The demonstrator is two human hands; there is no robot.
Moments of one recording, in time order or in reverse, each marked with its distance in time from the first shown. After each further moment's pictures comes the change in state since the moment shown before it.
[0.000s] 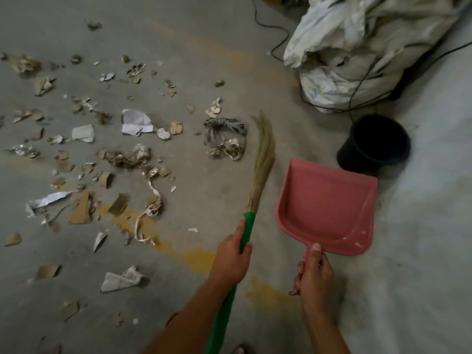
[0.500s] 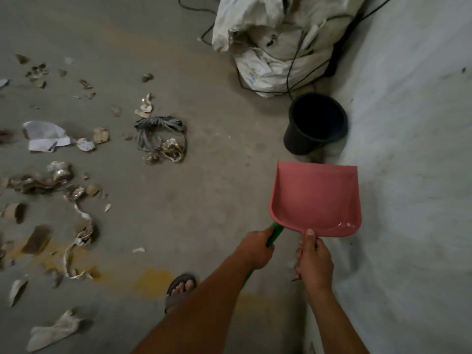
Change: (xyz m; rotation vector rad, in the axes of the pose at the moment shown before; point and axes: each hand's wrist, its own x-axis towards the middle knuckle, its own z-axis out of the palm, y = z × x) left_hand 0.104 0.095 0.195 0.313 -0.583 0.177; right_hand 0.144 0.029 -0.090 -0.080 0.145 0.103
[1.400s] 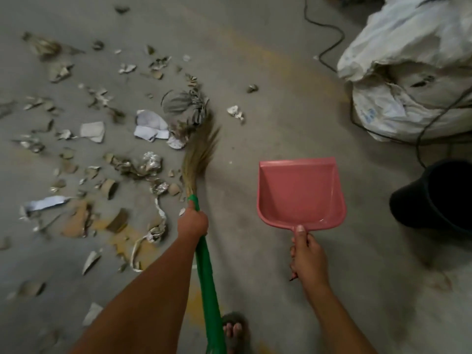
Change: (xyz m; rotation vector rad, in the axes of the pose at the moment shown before) left_hand -0.031 -0.331 -0.266 -0.452 0.686 -0.861; right_hand 0.009 -0.098 0.306 -0.173 -0.448 -0.165
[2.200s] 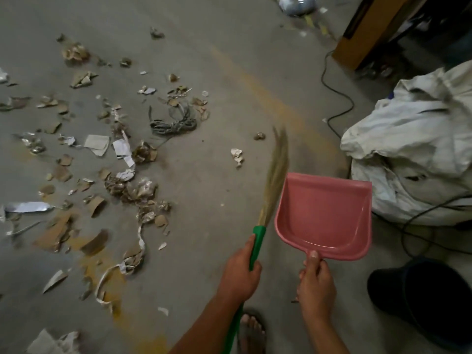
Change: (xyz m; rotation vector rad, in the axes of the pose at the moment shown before) left_hand -0.079 0.159 0.053 -0.204 -0.083 0.484; right_hand 0.089 -0.142 -0.032 -0.242 0.227 -0.194
